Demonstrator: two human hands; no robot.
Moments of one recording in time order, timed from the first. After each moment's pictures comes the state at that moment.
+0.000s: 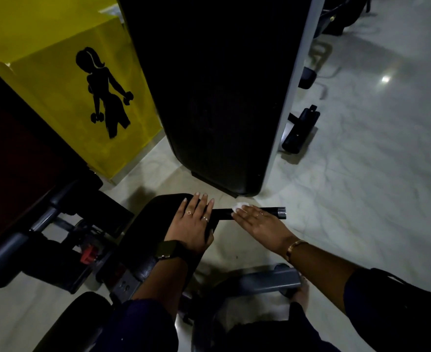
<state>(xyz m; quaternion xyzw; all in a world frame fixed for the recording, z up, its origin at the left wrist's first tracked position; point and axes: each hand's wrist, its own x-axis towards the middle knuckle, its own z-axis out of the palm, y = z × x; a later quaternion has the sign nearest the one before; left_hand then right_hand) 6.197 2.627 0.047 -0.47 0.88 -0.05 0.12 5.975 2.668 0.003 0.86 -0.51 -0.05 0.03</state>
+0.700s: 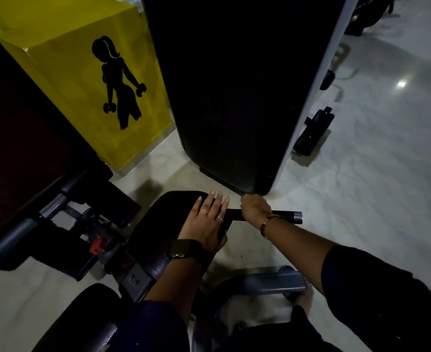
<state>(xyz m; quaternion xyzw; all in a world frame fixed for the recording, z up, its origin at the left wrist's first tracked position) 6.198 2.625 0.046 -0.46 0.88 -0.04 0.11 6.037 2.595 0.028 0.63 -0.75 -0.02 -0.20</state>
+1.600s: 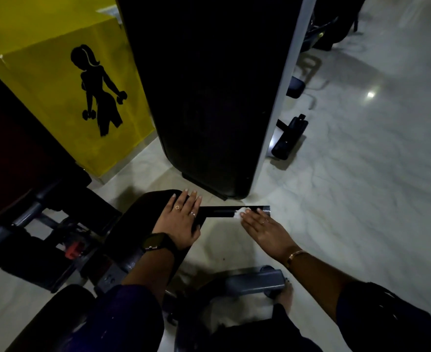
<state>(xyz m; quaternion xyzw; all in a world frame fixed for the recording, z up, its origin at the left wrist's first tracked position) 6.198 2.631 0.052 -0.46 0.88 -0.05 0.13 5.936 2.704 -0.014 0.86 -0.50 0.01 0.13</state>
